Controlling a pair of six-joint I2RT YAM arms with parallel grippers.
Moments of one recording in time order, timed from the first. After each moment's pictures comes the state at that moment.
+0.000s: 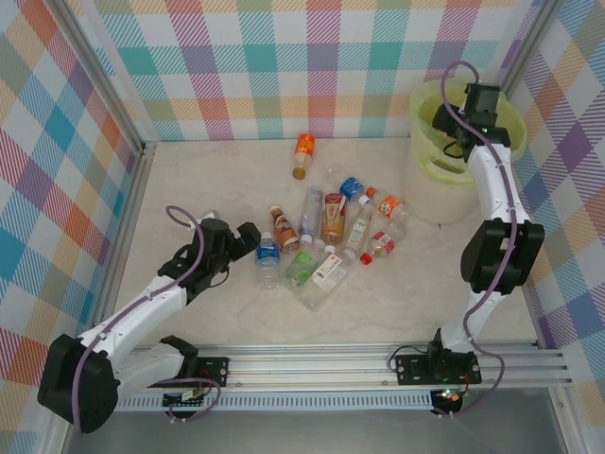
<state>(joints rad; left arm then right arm) -0.44 1.05 0.61 -0.26 -0.13 -0.87 -0.08 1.88 1.88 -0.54 0.03 0.27</state>
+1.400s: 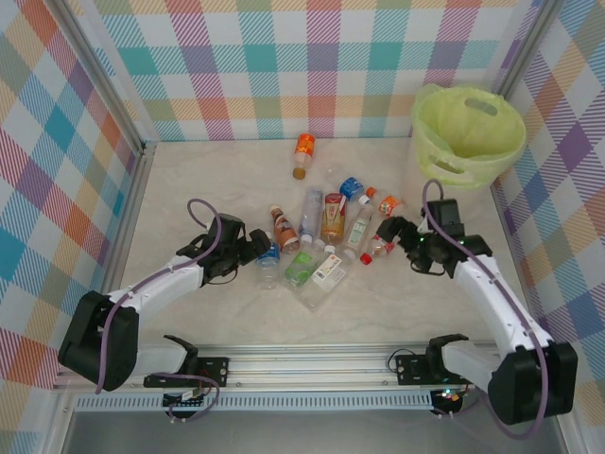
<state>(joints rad) -0.43 1.29 0.67 -0.29 -0.01 -0.89 0.18 1.09 0.78 -0.67 -0.27 0.80</state>
